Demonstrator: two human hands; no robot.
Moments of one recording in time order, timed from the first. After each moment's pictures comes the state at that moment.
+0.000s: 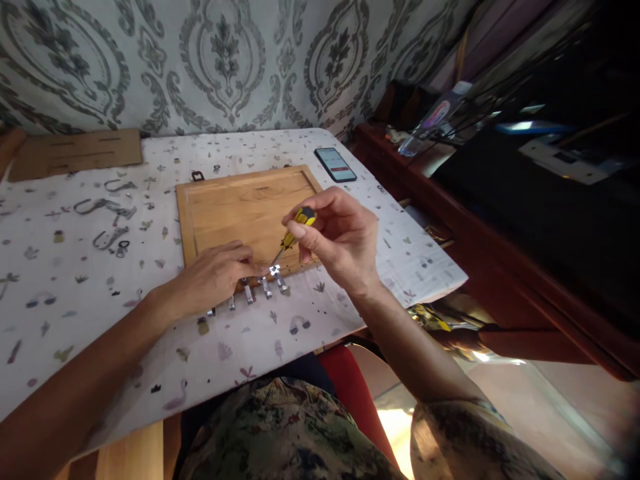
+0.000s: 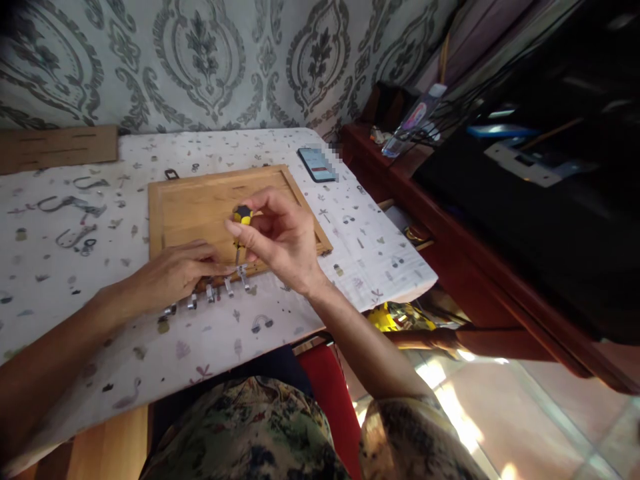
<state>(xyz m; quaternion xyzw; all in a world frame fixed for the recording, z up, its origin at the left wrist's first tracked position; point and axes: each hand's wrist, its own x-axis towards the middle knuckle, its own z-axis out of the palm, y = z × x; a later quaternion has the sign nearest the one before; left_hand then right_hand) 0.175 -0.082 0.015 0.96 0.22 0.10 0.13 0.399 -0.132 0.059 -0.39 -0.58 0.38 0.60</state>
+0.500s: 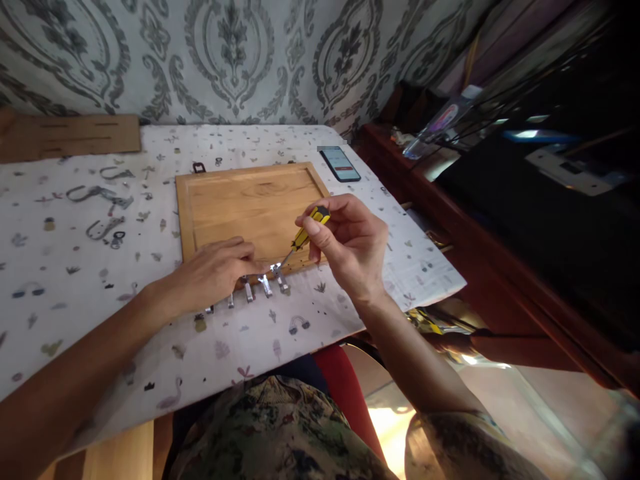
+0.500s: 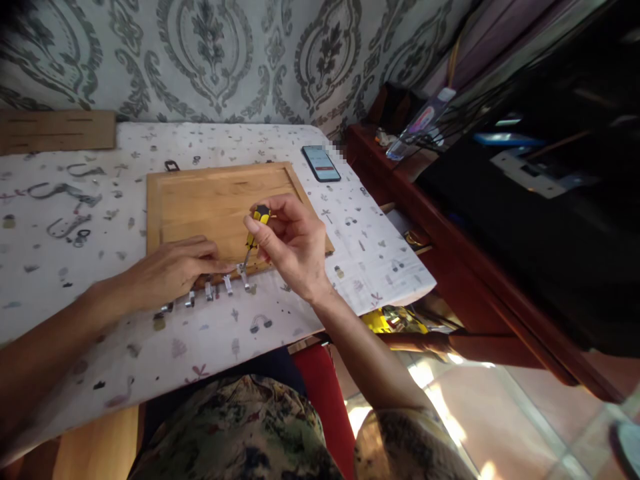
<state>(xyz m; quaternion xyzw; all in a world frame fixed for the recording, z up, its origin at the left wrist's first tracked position) 0.175 -0.084 0.019 0.96 0.22 0.09 0.16 0.402 -0.135 0.045 -0.42 -0.55 0.34 0.64</state>
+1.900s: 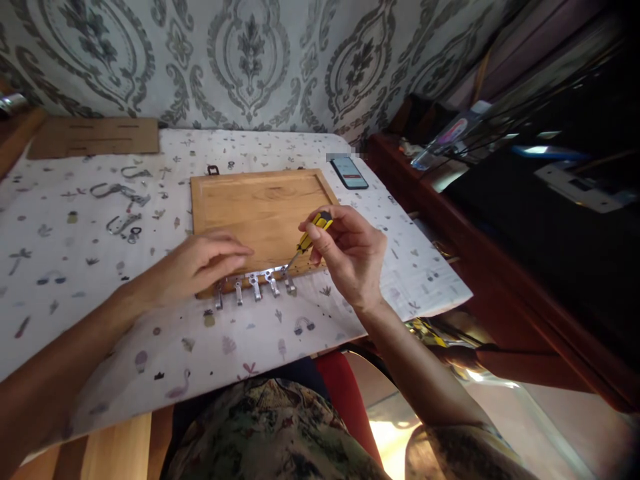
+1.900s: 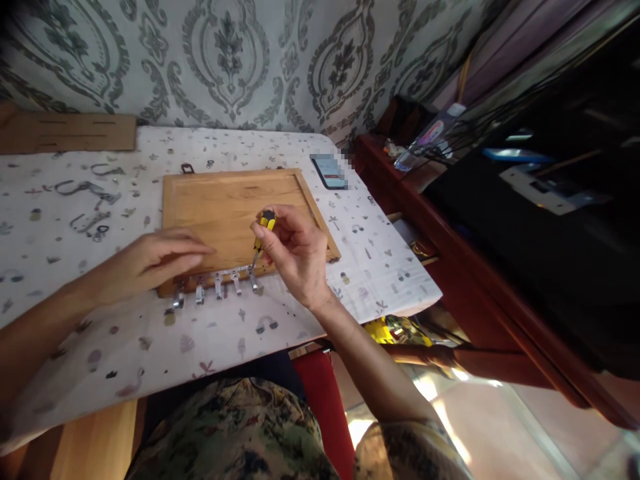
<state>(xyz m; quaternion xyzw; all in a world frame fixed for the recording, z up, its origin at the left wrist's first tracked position) 0.134 -0.086 0.035 0.88 0.32 0.18 0.30 0.394 -0.137 0.042 -0.43 -0.58 0.32 0.62</state>
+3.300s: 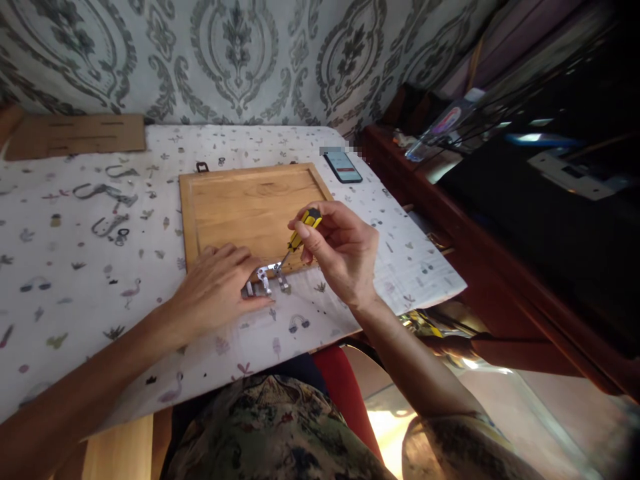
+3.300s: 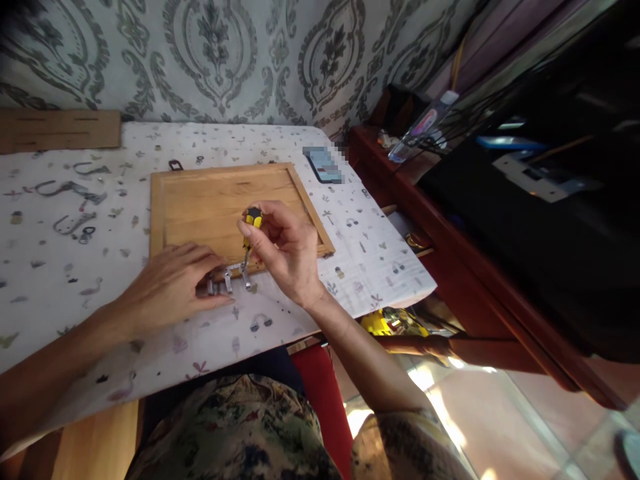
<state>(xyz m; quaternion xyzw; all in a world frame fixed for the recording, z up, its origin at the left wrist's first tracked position) 0.188 -0.122 0.029 0.91 0.39 0.07 0.11 0.394 -0.140 0.042 -0.44 -0.57 0.33 0.61</state>
